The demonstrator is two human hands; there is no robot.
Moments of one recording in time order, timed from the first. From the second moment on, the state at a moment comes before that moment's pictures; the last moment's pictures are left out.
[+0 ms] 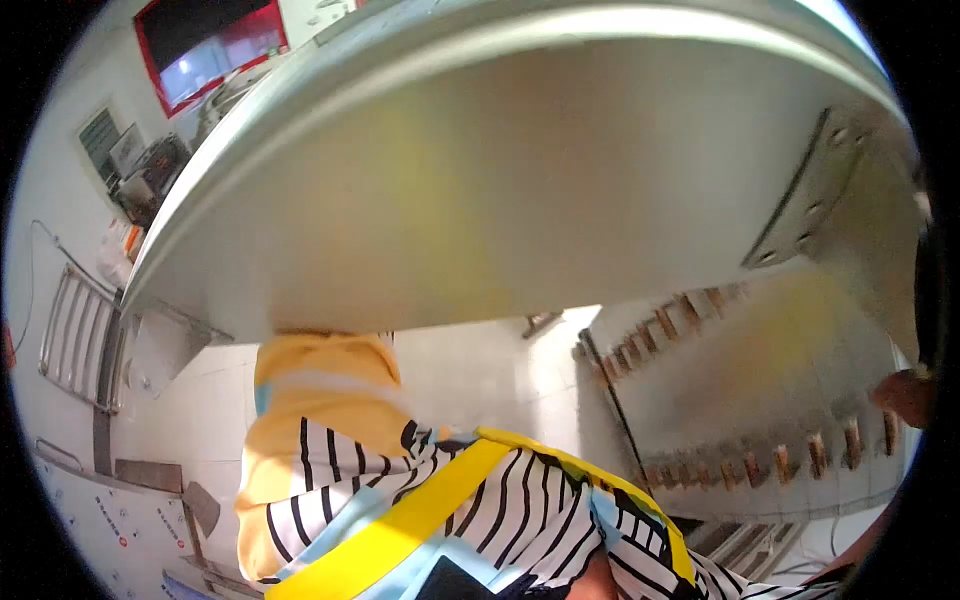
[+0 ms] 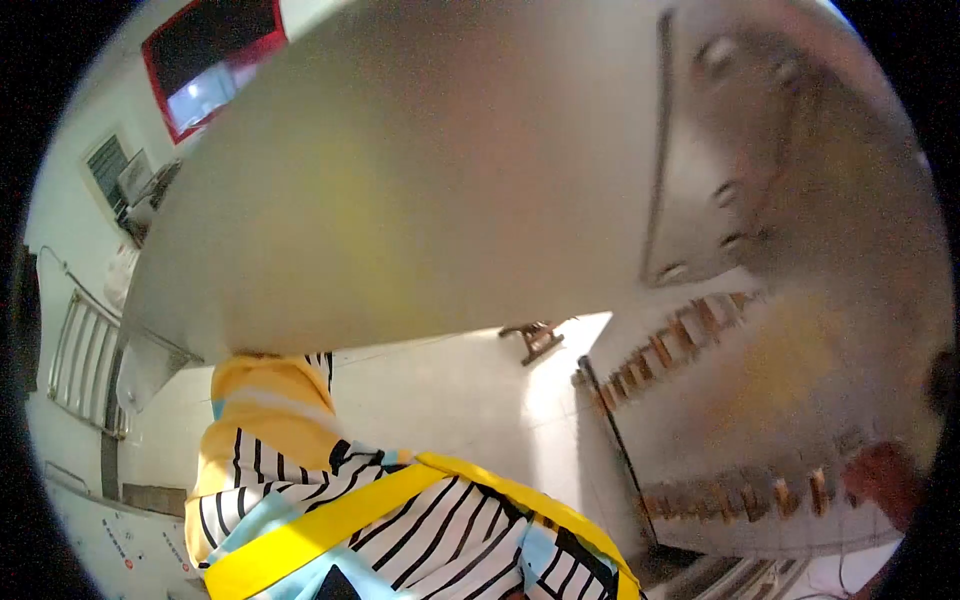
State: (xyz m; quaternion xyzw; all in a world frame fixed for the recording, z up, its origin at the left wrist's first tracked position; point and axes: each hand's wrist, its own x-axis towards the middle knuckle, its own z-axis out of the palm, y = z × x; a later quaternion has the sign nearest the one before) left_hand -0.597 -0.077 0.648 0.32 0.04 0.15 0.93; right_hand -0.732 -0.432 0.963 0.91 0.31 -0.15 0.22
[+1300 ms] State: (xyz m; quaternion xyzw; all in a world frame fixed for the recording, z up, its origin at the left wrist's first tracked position) left_hand -0.520 0.432 0.386 0.14 0.41 0.39 0.82; right_hand -0.204 0.057 0.744 0.73 0.50 -0.45 -0.11
